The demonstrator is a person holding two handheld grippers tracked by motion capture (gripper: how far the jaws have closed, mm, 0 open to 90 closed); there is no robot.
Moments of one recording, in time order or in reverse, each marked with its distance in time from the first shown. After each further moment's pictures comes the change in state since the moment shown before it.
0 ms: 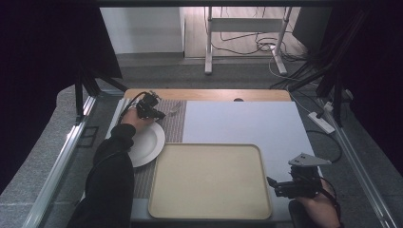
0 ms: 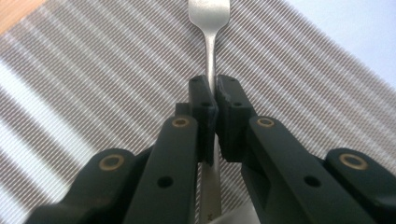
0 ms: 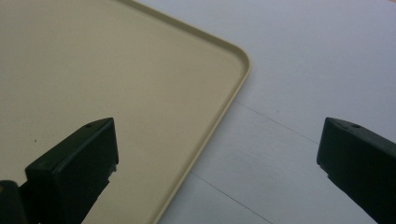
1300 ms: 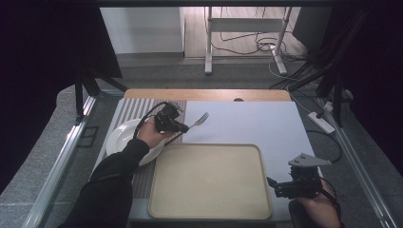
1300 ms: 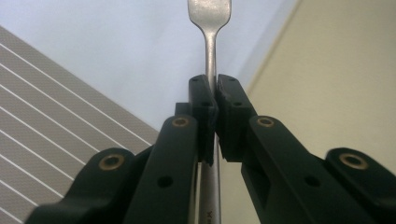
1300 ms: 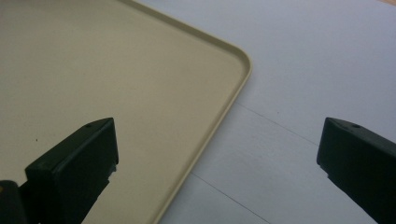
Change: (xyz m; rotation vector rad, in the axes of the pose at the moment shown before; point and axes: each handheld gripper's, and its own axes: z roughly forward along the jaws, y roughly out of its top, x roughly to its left) left arm -0.125 0.018 -0.028 -0.056 -0.151 0.103; right arm 0.001 0.000 -0.001 -0.005 0.000 -0.009
